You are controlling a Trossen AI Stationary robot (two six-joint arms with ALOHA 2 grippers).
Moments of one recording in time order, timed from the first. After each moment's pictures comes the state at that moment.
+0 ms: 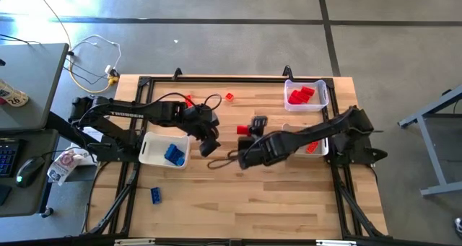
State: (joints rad) left arm 0.15 1.42 1.11 -0.58 0.12 -0.44; right arm 0.26 1.81 1.52 -1.00 0.84 0.07
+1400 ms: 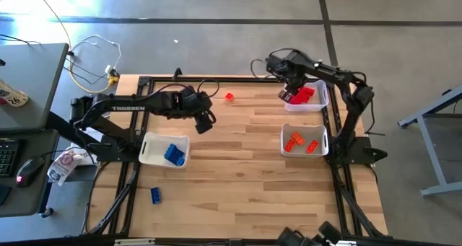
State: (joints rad) left arm 0.33 1.42 1.10 -0.72 -0.38 -0.13; right arm -0.72 1.81 1.52 -1.43 0.40 0.09
